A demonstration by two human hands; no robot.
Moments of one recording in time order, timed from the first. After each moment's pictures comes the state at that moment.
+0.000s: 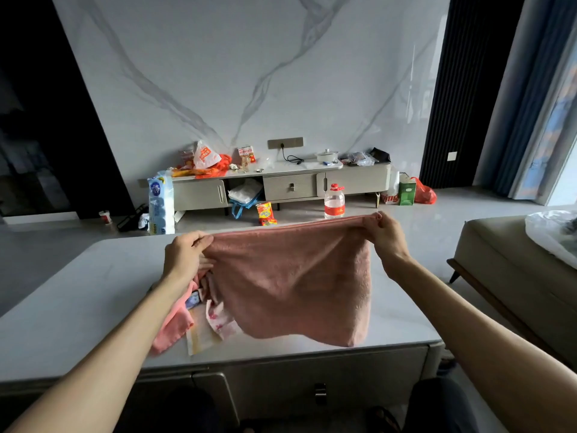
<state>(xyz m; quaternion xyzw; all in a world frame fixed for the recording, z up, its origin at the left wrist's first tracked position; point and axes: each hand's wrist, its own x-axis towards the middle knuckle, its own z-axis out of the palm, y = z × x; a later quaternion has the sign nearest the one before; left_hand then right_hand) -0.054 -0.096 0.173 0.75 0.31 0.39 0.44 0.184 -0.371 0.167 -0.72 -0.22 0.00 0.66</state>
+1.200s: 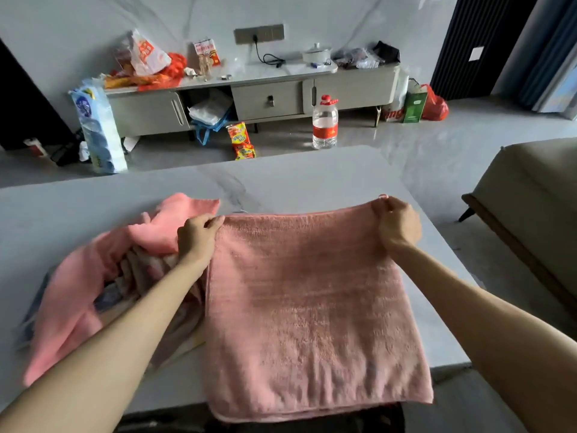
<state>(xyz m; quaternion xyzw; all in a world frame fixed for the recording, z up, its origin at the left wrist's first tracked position) 0.188 0.009 -0.026 0.82 0.40 0.28 0.30 0.403 -0.268 -0.030 -0.90 -0.03 -0.04 0.44</state>
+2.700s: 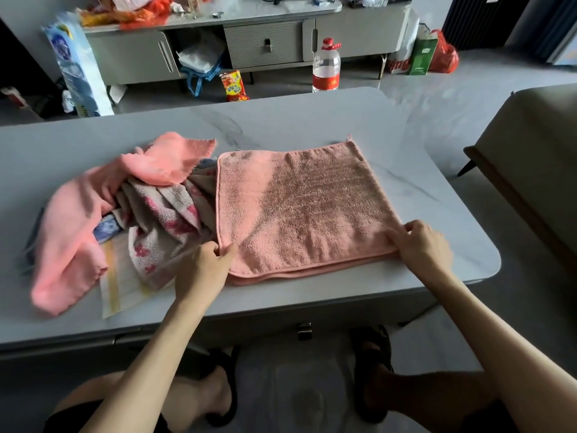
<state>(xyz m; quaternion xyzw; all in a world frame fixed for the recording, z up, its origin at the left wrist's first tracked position) 0.062 -0.103 -0.079 0.84 0.45 0.11 0.27 0.288 -0.377 -0.089 -0.96 -0.06 0.10 0.24</state>
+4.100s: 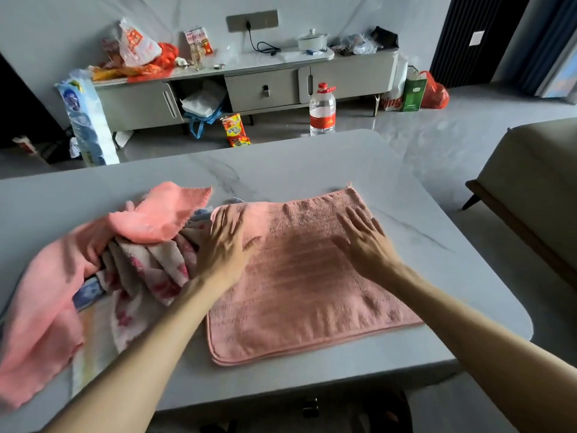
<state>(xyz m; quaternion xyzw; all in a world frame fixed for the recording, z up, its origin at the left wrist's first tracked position) 0.194 -0.018 -0.089 0.97 0.18 0.13 0.02 0.366 -0.270 -0.105 -0.91 -0.40 0.00 0.14</state>
